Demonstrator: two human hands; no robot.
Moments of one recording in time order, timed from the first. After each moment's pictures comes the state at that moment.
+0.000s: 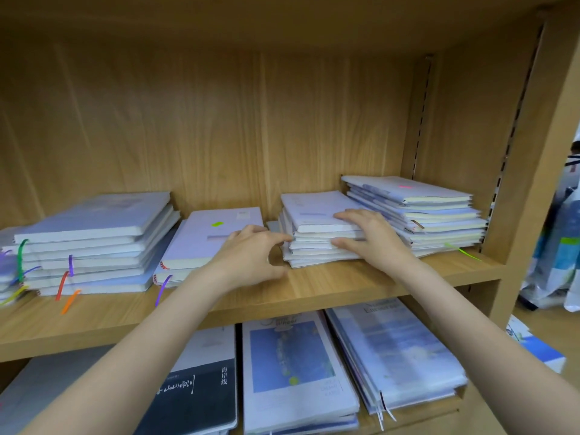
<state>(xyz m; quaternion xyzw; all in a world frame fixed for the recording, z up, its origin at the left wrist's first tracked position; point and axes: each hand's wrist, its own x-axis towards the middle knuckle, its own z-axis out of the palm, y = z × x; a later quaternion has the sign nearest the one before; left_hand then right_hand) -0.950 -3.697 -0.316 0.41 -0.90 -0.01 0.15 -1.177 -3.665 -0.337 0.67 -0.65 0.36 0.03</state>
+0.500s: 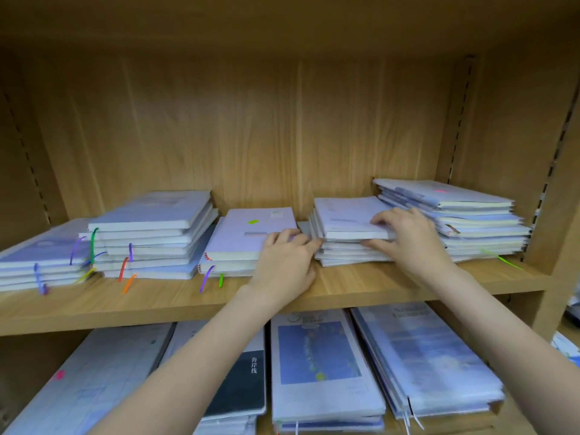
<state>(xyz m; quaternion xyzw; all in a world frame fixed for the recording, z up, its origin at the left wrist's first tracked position) -0.953 -3.687 -0.347 0.39 -0.87 0.18 0.24 -1.167 -3.658 -0.329 0.65 -0.66 0.32 0.19</state>
